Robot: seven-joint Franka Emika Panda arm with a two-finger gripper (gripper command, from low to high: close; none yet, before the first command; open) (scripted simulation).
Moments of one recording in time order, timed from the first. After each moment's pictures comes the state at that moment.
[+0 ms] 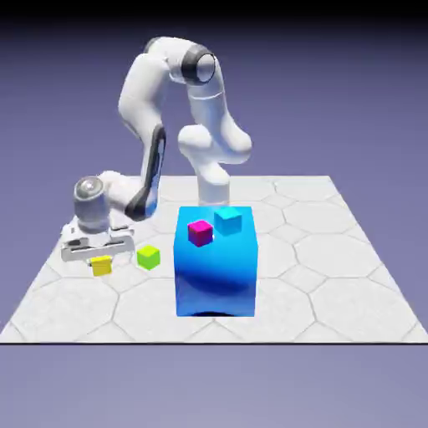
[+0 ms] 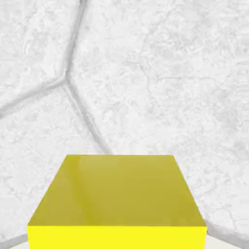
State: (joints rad) arm -0.51 0.22 -0.23 -2.46 -0.26 2.50 0.00
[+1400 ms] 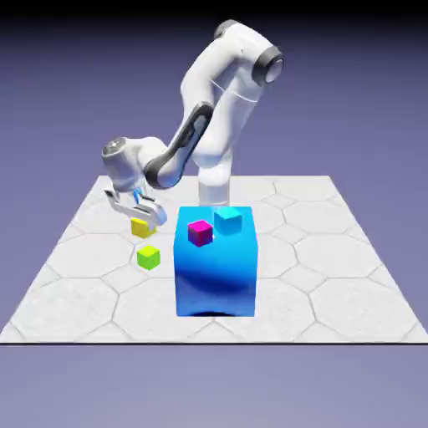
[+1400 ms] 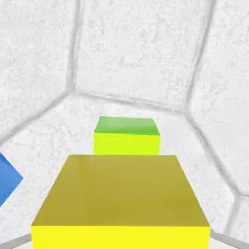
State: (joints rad) arm -1.69 -0.44 1.02 -2.82 0.44 2.25 0.28
